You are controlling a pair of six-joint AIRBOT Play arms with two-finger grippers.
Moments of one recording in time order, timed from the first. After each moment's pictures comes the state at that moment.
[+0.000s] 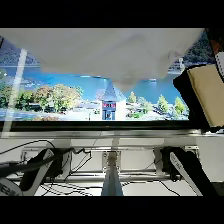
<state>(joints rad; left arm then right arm) 0.58 -0.81 1.48 0.56 -0.85 -0.98 -0.07 -0.70 1.47 -1.05 0.85 1.42</state>
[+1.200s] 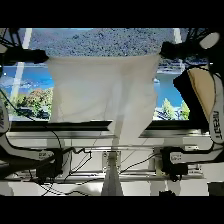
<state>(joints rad) 0.24 -1.65 1.50 1.00 -0.95 -1.01 -0.07 -1.56 1.52 -1.11 1.01 1.42</state>
